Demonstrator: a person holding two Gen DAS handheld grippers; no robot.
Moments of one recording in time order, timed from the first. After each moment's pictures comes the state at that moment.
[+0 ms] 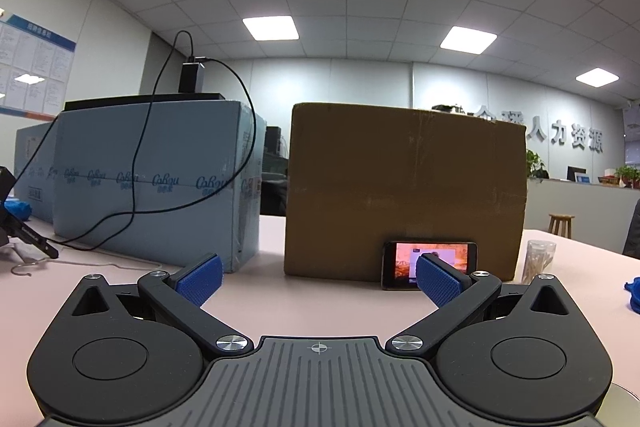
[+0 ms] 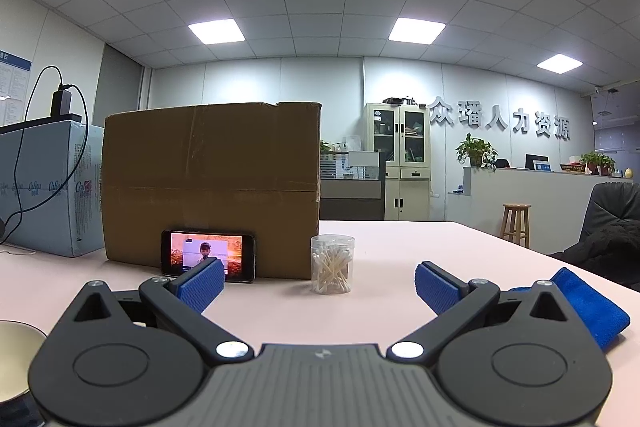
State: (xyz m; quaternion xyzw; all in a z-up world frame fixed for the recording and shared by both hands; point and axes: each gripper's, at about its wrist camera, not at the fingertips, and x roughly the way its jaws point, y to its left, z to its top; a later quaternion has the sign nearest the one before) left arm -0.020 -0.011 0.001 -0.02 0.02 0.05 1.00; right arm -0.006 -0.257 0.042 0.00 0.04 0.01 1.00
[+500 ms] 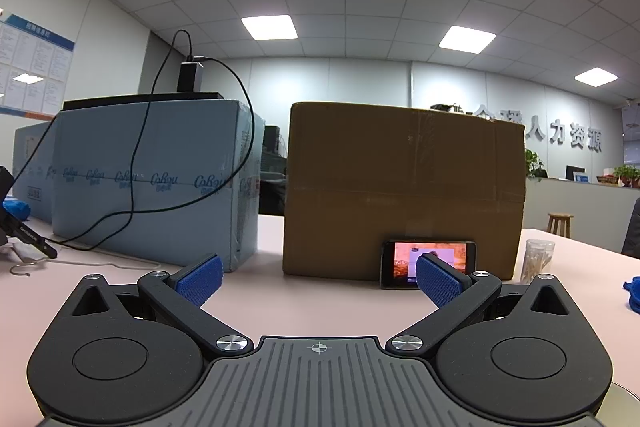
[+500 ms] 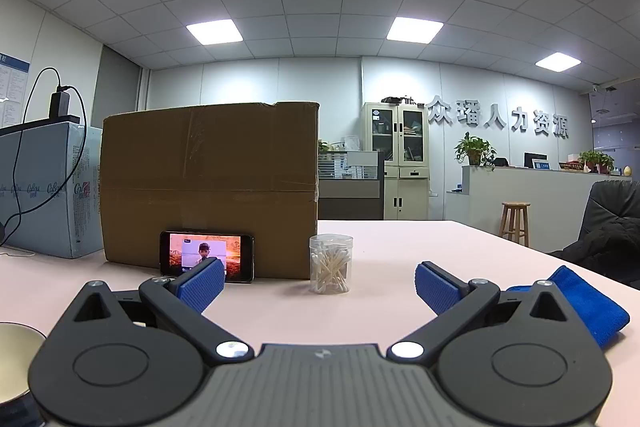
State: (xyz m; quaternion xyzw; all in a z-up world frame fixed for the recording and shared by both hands) left arm -0.022 -0.010 0.000 -0.02 0.02 0.04 1.00; right arm -0.006 -0.261 0.042 0.00 0.04 0.01 1.00
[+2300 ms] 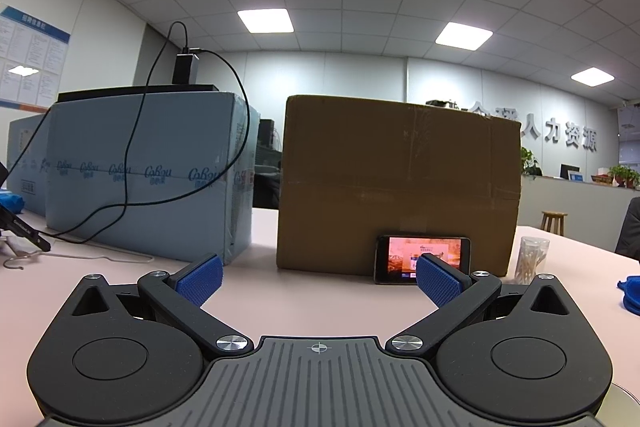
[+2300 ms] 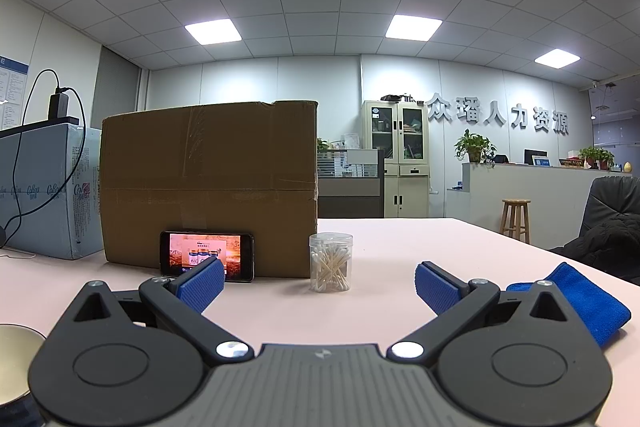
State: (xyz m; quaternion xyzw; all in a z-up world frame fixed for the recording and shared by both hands) left arm -0.020 -0.010 0.000 -0.03 0.03 0.03 1.00; right arm -0.004 -0.259 0.042 0.01 0.04 0.01 1.00
